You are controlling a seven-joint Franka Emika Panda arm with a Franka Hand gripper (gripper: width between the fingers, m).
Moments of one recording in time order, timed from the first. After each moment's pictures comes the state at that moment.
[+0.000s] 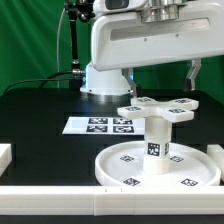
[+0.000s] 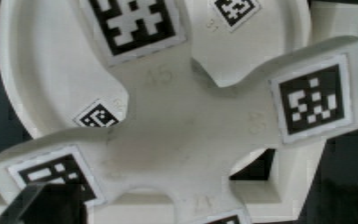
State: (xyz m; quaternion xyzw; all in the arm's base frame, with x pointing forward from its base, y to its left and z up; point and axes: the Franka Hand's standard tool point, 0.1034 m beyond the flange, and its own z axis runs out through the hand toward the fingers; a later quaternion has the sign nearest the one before) arm 0.568 0.040 0.132 -1.00 -0.05 -0.05 0.06
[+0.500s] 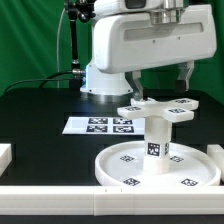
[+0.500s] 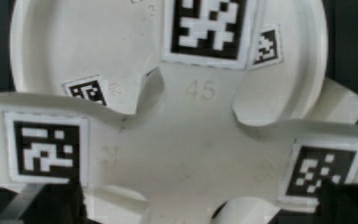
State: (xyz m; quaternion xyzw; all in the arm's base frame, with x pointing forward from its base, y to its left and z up) arm 0.561 0.042 0.125 -0.95 -0.32 -0.03 0.03
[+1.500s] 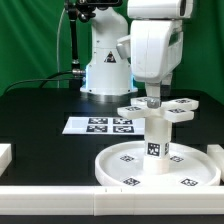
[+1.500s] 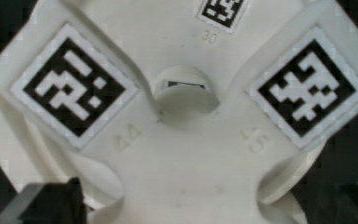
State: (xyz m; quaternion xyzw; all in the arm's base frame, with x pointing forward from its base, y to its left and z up) arm 0.558 0.039 0.113 -0.82 -0.57 0.00 0.00
